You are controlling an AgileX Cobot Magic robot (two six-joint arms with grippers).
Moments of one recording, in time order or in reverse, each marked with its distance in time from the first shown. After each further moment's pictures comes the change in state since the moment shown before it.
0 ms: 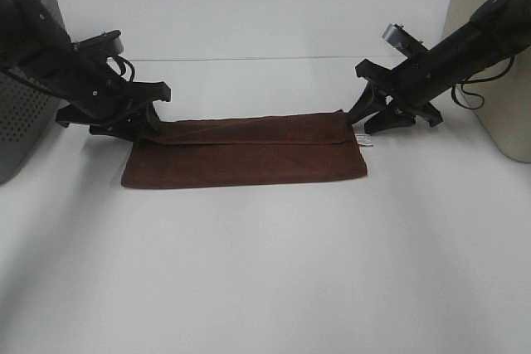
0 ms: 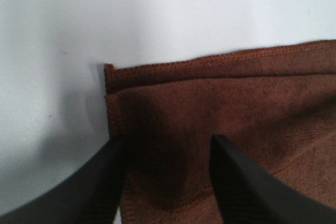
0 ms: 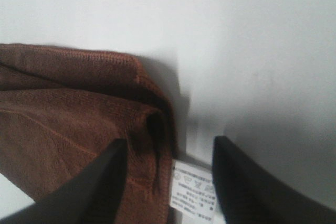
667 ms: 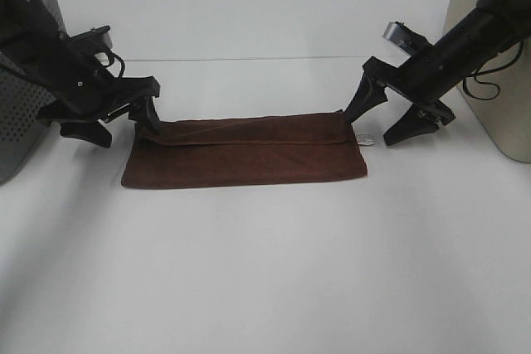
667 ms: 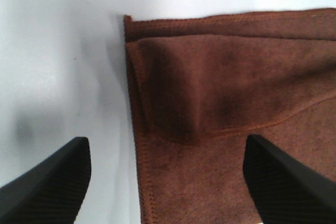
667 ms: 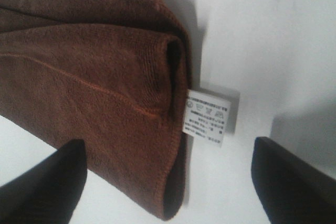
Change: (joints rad) left arm 0.019 -0.055 0.000 0.128 0.143 -0.164; right arm 0.000 -0.043 -0.008 -0.120 0.152 0.072
